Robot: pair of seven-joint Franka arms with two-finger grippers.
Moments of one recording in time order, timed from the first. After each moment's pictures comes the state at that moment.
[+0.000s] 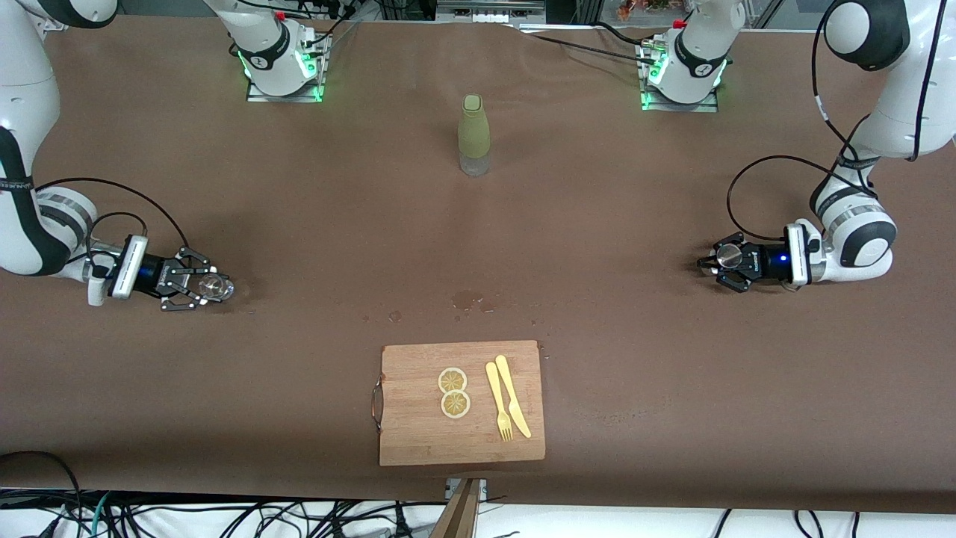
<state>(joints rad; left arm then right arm) 0.39 0.85 0.04 -1.82 -1.19 1.45 2.59 -0.40 0.75 -0.01 -1.74 1.06 1.82 -2.38</state>
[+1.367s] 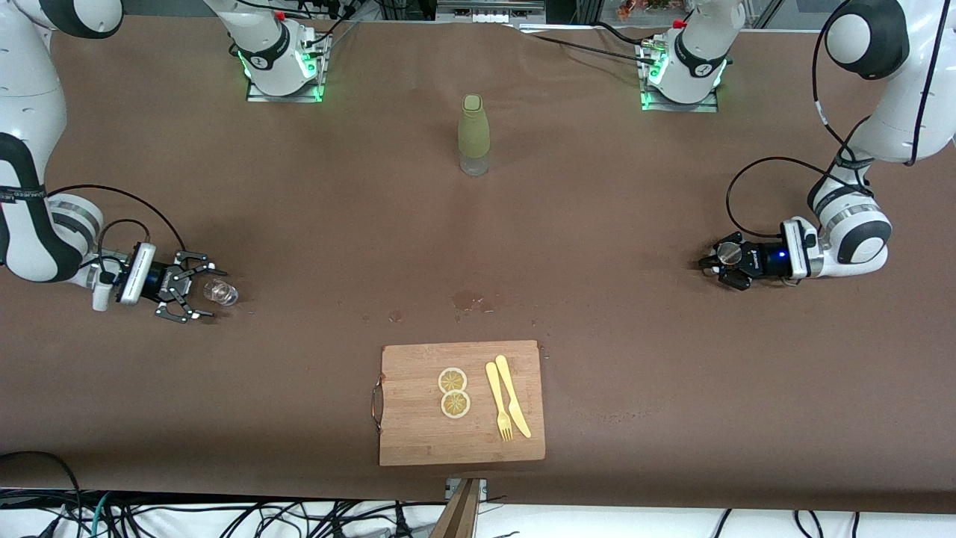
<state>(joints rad) 0.41 0.89 0.06 -1.82 -1.19 1.47 2.70 -0.39 0.79 -0.03 -1.70 0.98 1.89 -2.40</state>
